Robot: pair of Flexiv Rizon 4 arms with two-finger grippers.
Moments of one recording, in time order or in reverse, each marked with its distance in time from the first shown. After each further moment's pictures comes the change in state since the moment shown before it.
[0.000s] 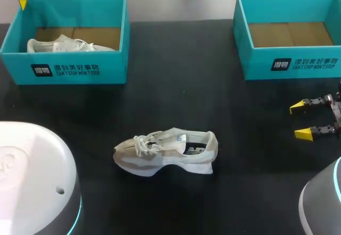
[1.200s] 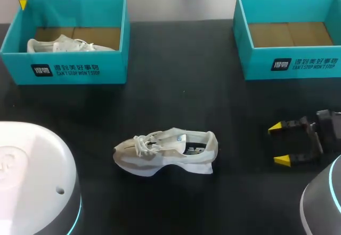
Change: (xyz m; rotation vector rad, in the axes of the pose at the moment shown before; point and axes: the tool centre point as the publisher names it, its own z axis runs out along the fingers) left arm 0.000 0.000 0.000 0.000 0.000 0.000; right arm 0.005 -0.062 0.070 -0.059 0.064 -0.205
